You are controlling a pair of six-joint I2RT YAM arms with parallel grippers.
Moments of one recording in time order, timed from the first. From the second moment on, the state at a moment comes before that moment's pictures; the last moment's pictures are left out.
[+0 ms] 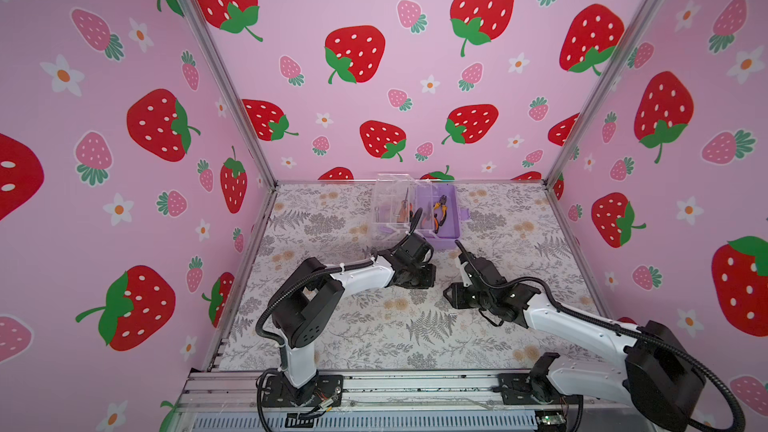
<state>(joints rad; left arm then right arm) -0.77 1.82 1.13 -0.27 0.25 -0.68 0.87 1.21 0.60 -0.31 -0.02 0.61</state>
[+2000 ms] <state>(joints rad) -0.78 1.64 0.83 0.09 0.41 -0.79 0.62 1.47 0.56 0.23 -0.54 0.79</state>
